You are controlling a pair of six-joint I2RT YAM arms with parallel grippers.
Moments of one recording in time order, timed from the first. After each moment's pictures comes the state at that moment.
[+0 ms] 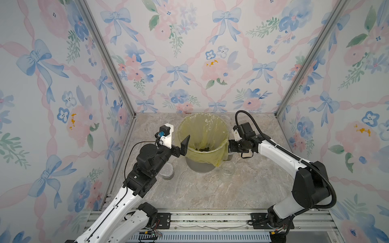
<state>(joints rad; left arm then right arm) -0.53 0.77 0.81 -0.04 -0.07 -0.05 0.43 1.60 1.22 -0.65 -0.10 0.35</state>
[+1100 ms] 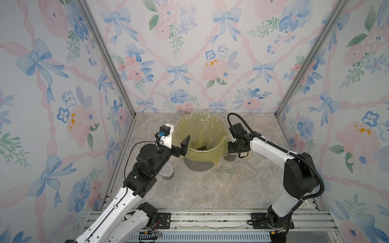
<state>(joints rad) -0.54 0.77 0.81 -0.04 -0.07 -0.05 0.48 1.72 1.28 -0.73 0.12 0.26</state>
